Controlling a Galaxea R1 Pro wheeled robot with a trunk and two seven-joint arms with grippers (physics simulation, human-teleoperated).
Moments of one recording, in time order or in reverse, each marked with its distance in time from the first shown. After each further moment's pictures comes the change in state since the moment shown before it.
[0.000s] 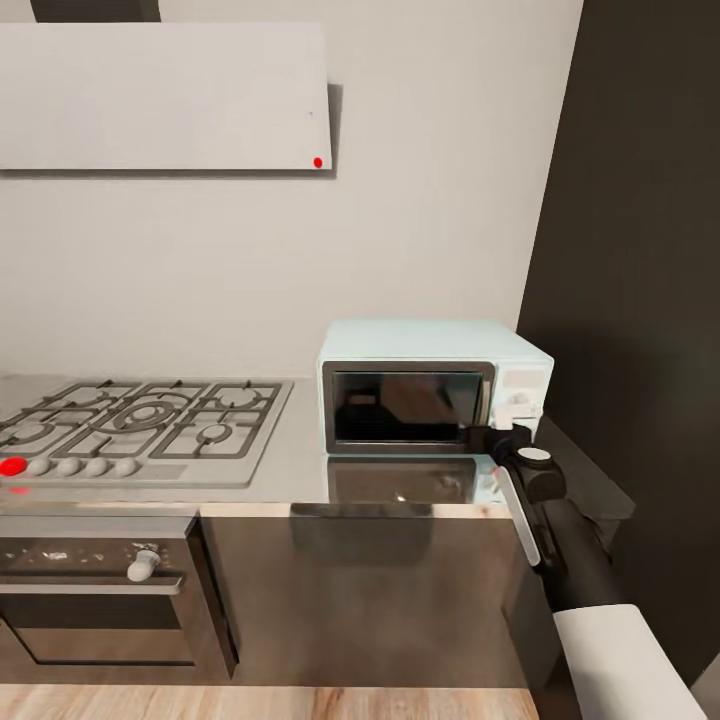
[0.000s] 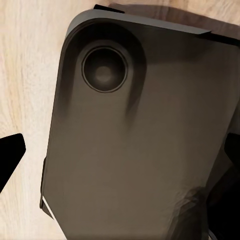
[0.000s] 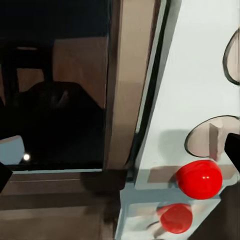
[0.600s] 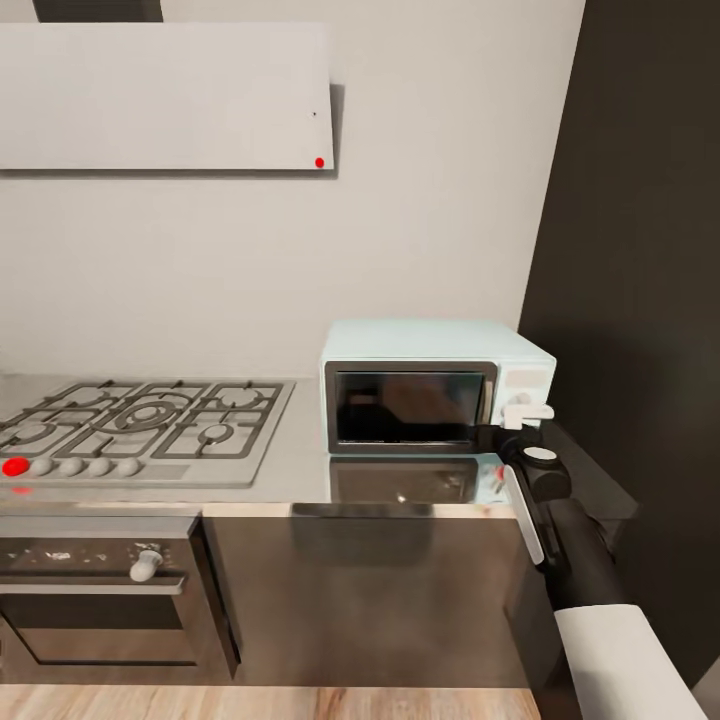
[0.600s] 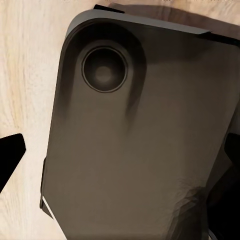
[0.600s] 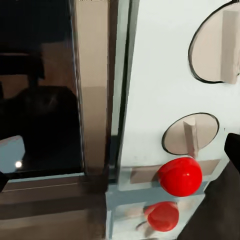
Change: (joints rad) left arm 0.000 0.000 0.000 0.000 0.000 0.000 0.000; right arm 0.000 0.005 -0.035 0.000 -0.005 -0.010 -0.043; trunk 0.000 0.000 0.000
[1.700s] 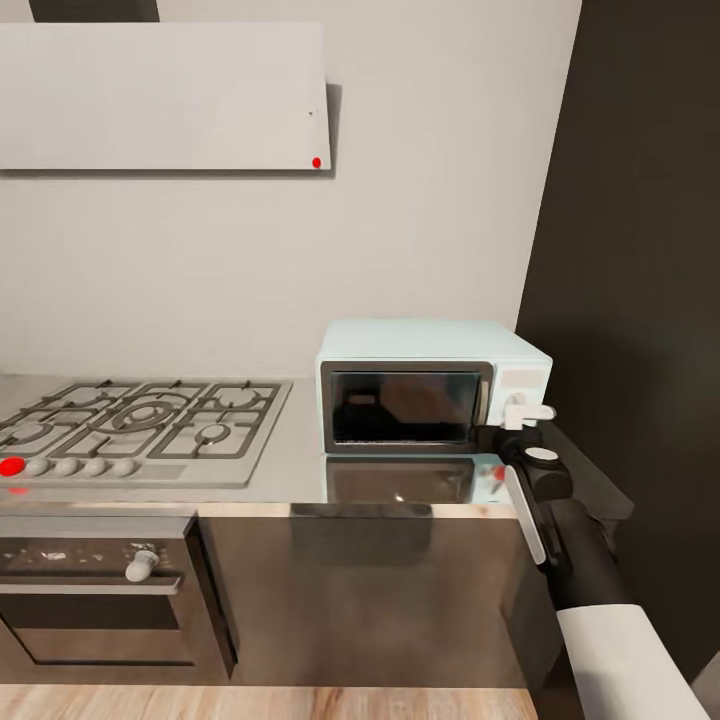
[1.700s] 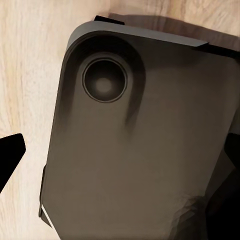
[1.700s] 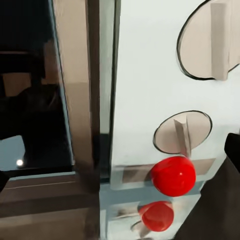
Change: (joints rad) left arm 0.001 0.000 0.003 -0.004 0.003 -0.028 0.000; right arm 0.000 -0.008 0.003 0.005 -0.012 0.001 0.007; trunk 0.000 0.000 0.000
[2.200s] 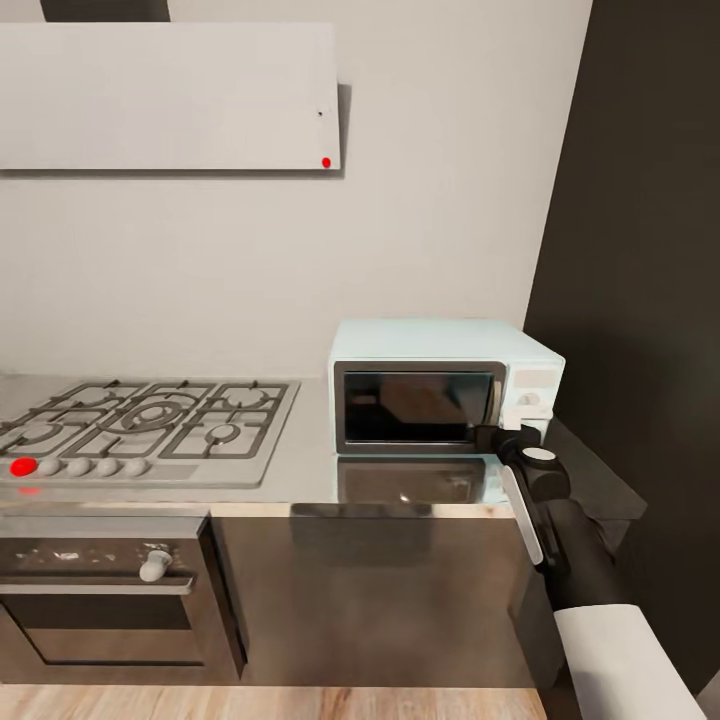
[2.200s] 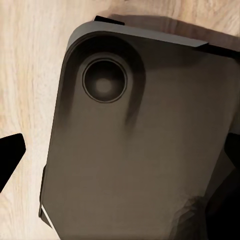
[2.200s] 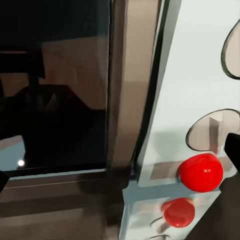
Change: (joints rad) left arm 0.000 0.000 0.000 0.000 0.000 0.000 0.000; right arm 0.000 0.008 0.000 0.000 0.011 0.000 -0.008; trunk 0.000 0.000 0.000
